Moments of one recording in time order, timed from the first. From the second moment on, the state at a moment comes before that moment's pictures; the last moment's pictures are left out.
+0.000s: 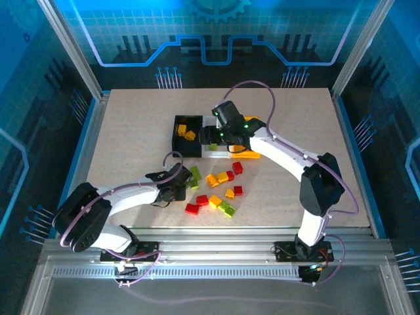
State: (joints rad) left arm -0.65 1.41 0.62 -0.47 -0.24 -0.71; right arm 0.66 1.79 1.52 -0.57 -0.05 0.53
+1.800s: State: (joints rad) left arm -0.73 2.29 1.99 -0.46 -0.07 -0.52; right arm 0.35 1.15 0.80 -0.58 -0.04 0.63
